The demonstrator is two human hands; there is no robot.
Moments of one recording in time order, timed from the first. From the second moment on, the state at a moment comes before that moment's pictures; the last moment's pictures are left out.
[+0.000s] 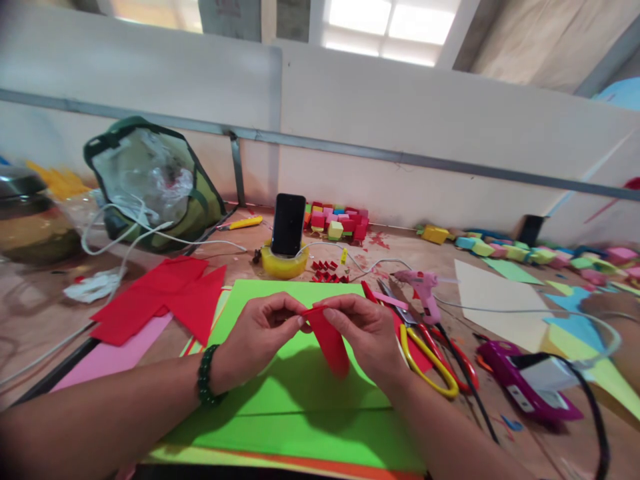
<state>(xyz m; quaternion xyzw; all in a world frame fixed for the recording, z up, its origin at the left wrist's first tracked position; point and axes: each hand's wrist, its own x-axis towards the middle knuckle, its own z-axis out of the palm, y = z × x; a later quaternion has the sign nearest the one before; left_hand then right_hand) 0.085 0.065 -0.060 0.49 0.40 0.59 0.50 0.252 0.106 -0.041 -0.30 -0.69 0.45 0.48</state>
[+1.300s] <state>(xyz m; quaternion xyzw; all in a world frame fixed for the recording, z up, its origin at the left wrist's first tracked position) 0.086 0.065 -0.058 0.46 0.38 0.60 0.53 0.252 0.114 -0.054 -0.37 -0.69 0.48 0.41</state>
